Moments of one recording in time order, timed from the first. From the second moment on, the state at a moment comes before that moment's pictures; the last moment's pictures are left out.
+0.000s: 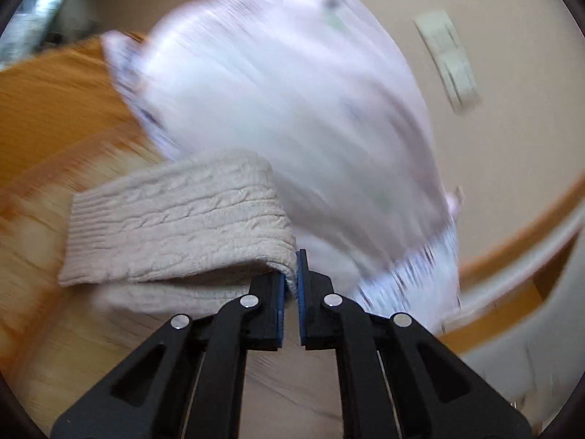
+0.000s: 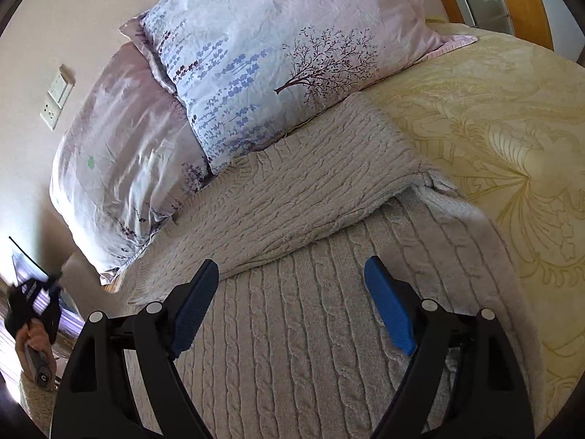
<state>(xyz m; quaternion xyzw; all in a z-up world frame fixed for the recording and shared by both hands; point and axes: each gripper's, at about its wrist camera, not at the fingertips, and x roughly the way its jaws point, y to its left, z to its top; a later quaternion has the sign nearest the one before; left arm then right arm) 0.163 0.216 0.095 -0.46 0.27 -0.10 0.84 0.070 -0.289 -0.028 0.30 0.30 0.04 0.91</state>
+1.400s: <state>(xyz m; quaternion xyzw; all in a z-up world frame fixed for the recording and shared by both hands) 0.156 0.195 0.000 -0.35 0.43 -0.09 0.83 0.175 -0.032 0.019 -0.07 0.31 0.29 0.90</state>
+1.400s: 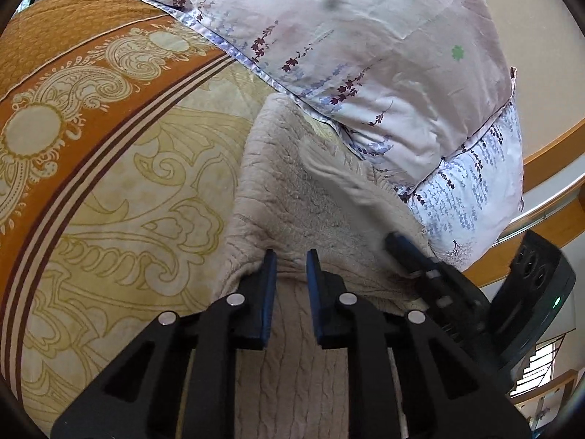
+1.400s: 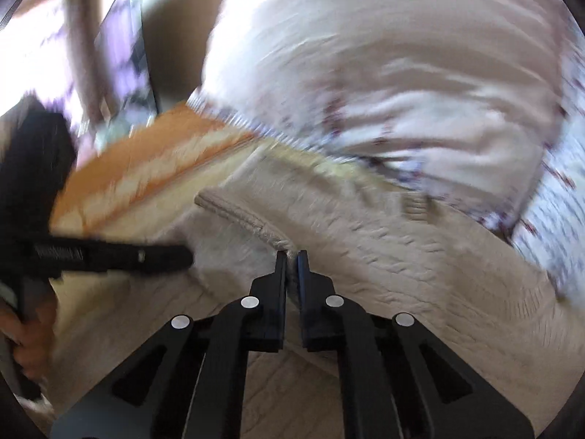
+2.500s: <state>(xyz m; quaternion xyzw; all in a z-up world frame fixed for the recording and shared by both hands) 0.094 0.201 0.012 -0.26 0.43 -0.15 0.85 0.161 -0.296 -0.013 0.35 0.37 0.09 0.86</state>
